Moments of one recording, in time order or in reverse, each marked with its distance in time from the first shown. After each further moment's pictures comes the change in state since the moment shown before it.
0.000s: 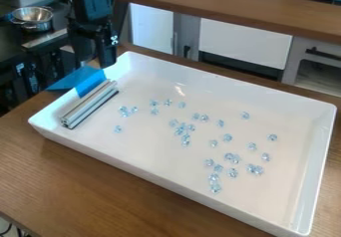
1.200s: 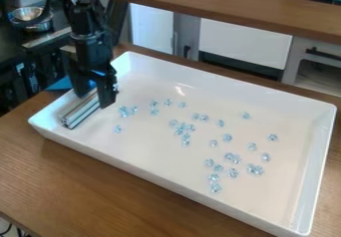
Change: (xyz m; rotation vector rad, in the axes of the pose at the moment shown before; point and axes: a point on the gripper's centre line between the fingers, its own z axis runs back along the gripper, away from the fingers) arm -0.018 0.001 -0.058 0.123 -0.016 0.045
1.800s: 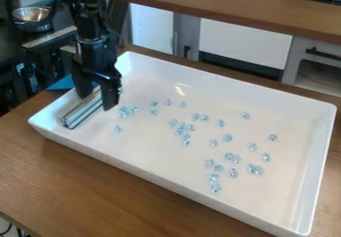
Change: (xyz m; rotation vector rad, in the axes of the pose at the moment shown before) arm 0.005 -0.004 -0.004 0.055 -0.004 0.023
